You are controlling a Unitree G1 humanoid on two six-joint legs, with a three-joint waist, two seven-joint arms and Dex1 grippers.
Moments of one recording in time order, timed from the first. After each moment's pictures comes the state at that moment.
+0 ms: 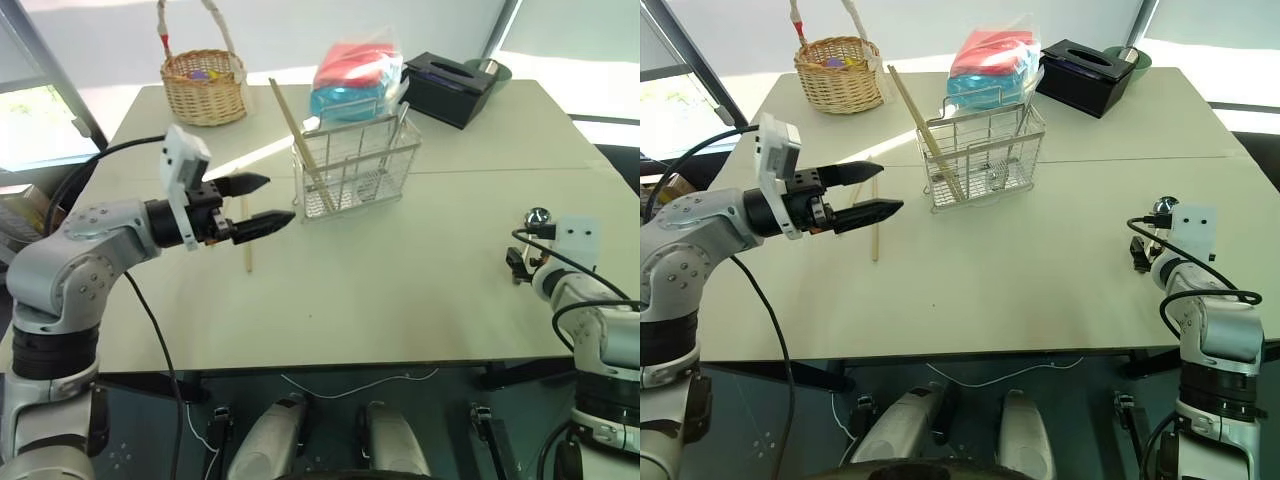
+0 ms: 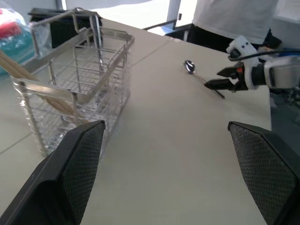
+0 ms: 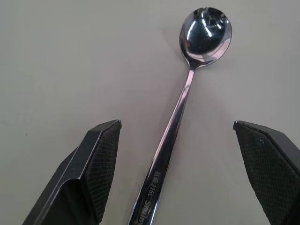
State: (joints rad) left arm -0.54 0.74 0.13 -0.34 -0.81 0.88 -0.85; right arm -0.26 -0.55 -0.38 -0.12 0.29 0.93 0.01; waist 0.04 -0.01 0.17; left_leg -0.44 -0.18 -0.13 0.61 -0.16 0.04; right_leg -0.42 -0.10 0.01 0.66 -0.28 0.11
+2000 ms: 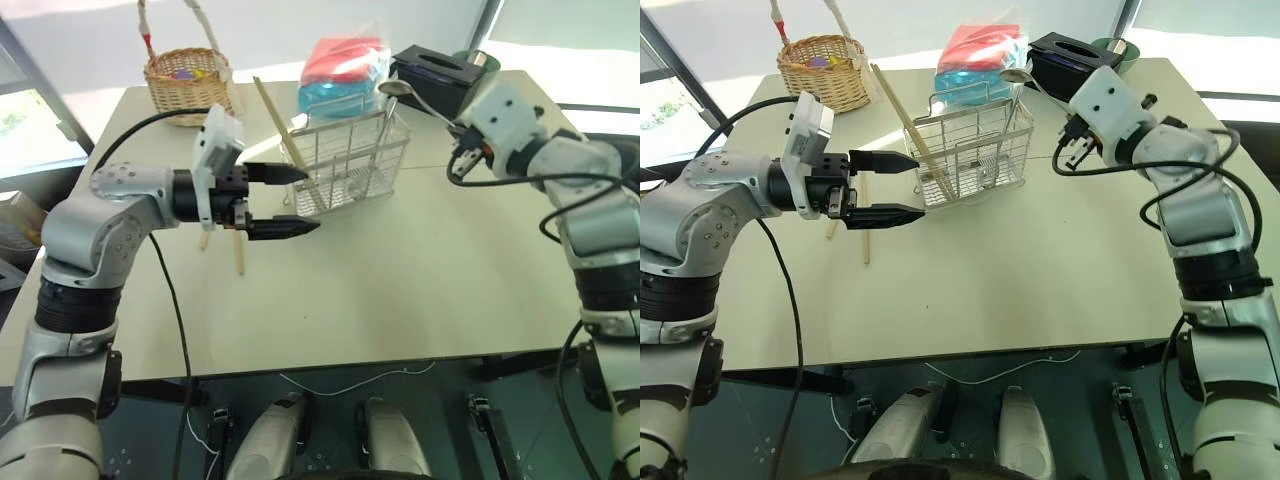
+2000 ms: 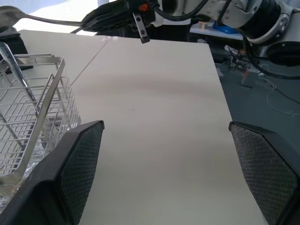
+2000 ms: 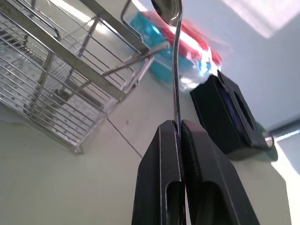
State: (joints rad) left arm -0.76 0.70 -0.02 -0.17 -0.66 0.74 -1.09; right arm -0.90 -0.81 0.16 0.19 -0.03 0.35 0.68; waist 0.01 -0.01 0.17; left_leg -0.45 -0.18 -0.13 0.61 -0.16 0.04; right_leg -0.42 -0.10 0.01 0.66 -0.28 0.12
